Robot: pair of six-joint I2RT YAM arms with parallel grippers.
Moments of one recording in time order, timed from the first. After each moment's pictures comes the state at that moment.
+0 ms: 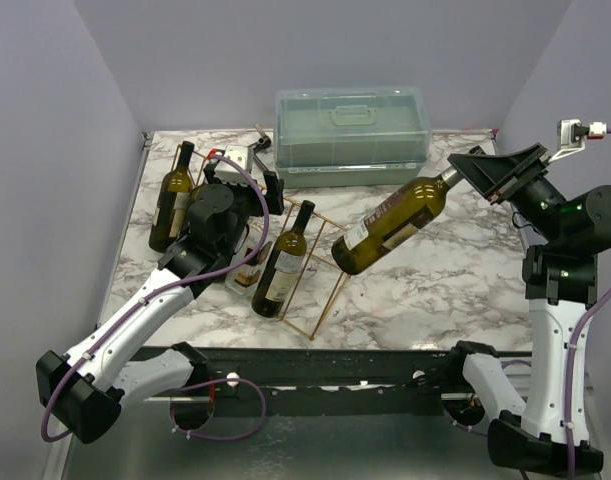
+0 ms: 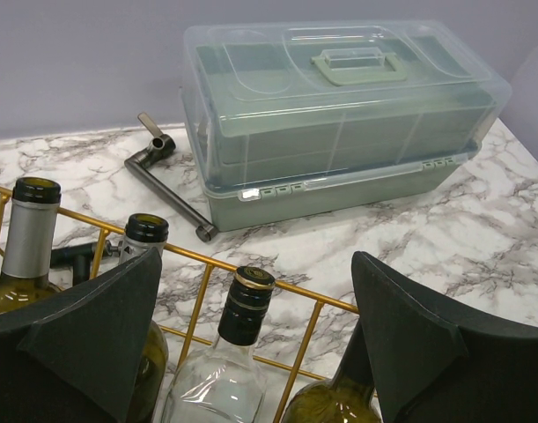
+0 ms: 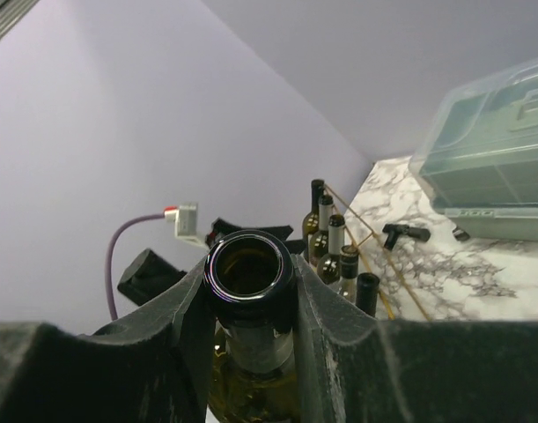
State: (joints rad) left arm -0.62 1.02 0.95 0.01 -0.33 -0.15; right arm -0.20 0.84 1.18 0.01 -0.82 1.09
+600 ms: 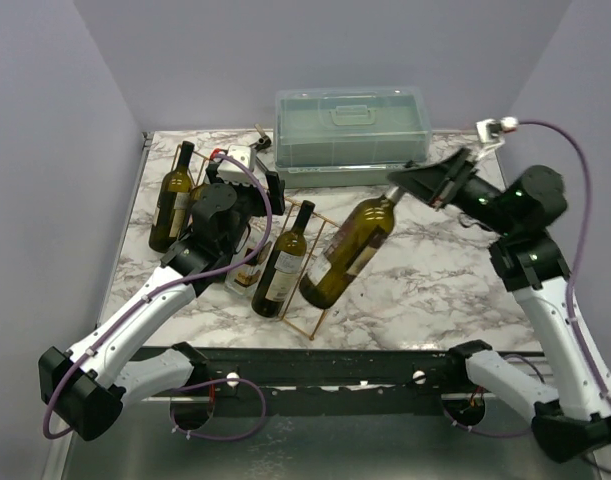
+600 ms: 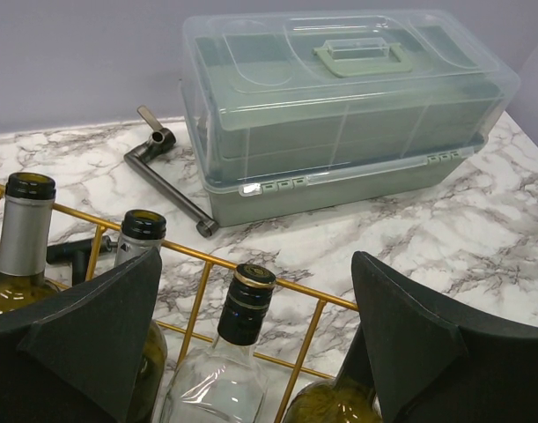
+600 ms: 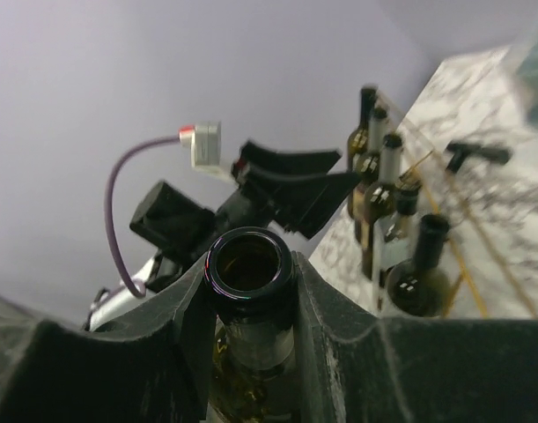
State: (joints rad) left arm -0.62 1.04 0.95 0.01 -0.33 -0.16; right arm 0.15 0.90 1.16 -0.06 -0.70 1.00
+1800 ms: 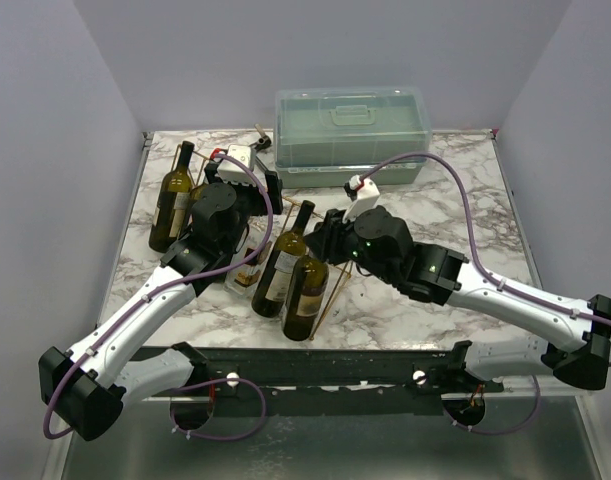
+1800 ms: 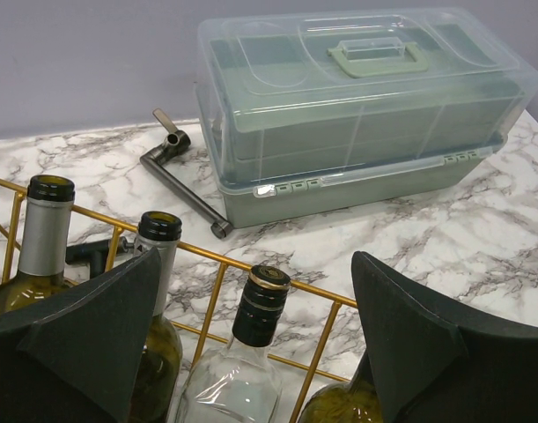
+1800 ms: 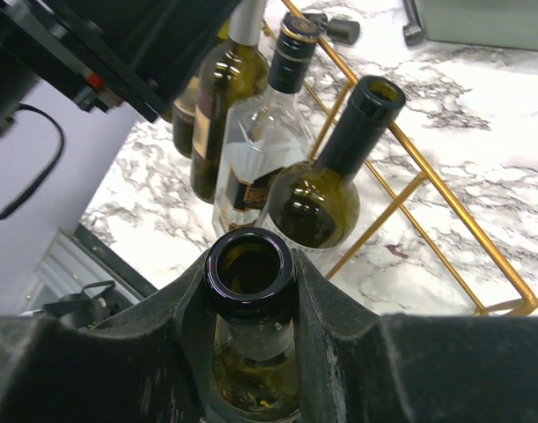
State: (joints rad) left arm -0.61 1.04 0.95 0.01 -0.35 -0.13; right arm 1.10 1.21 1.18 -0.30 0.36 0.58
